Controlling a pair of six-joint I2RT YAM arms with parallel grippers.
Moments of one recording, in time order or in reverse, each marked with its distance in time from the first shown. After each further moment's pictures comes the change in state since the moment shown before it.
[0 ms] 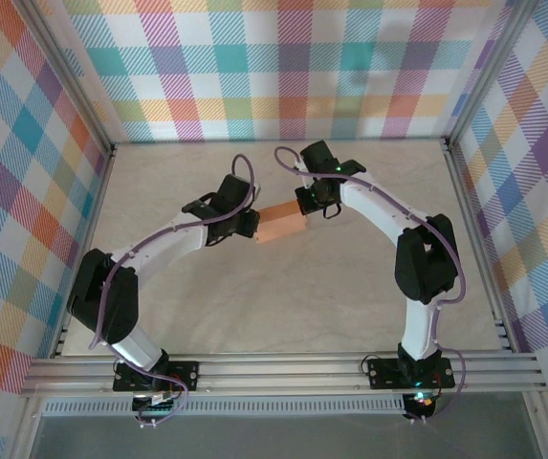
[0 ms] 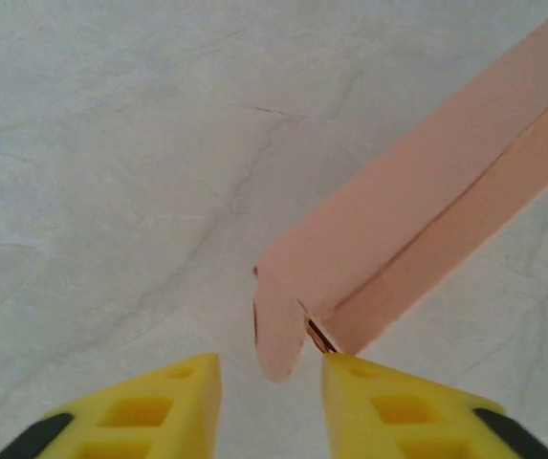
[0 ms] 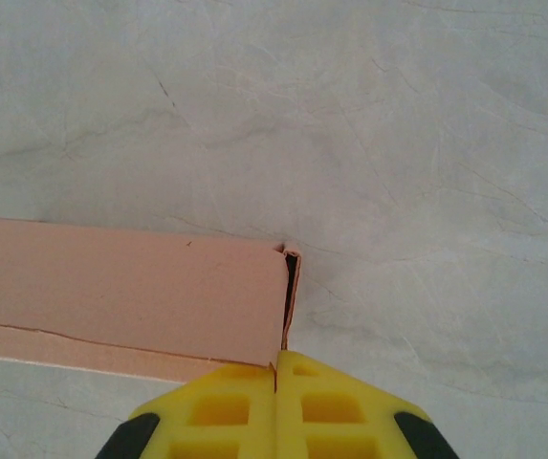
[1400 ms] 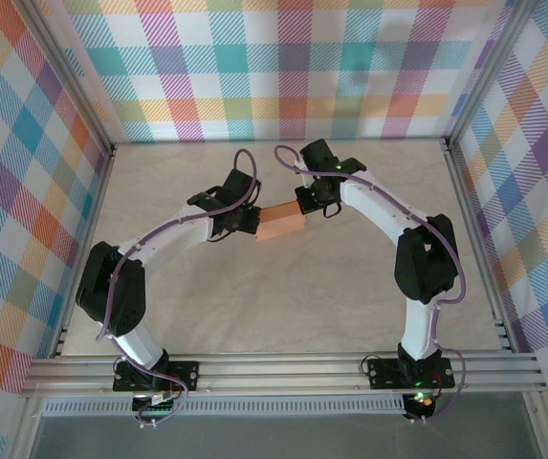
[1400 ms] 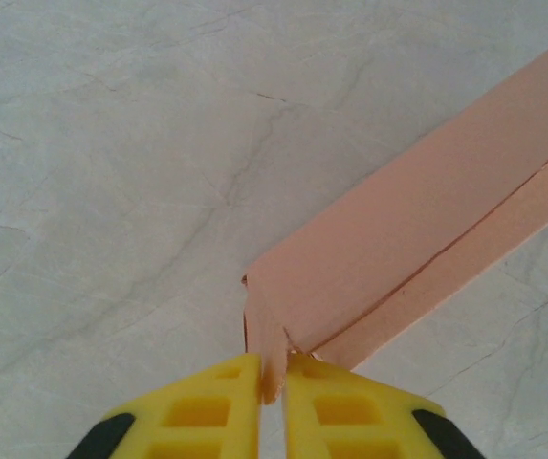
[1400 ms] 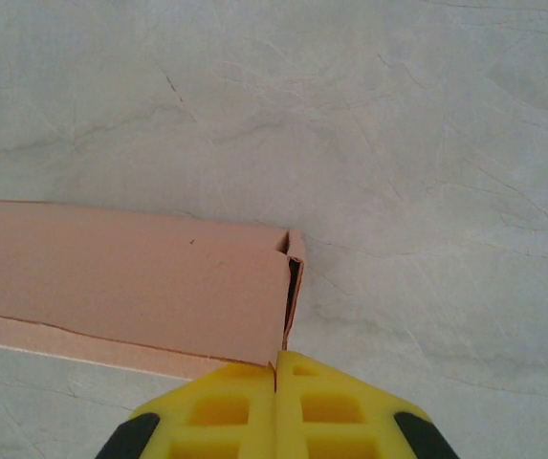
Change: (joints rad) left arm -0.001 0.061 0.086 -0.087 0.009 -0.056; right arm 0.000 0.002 0.018 -0.024 -0.009 0.000
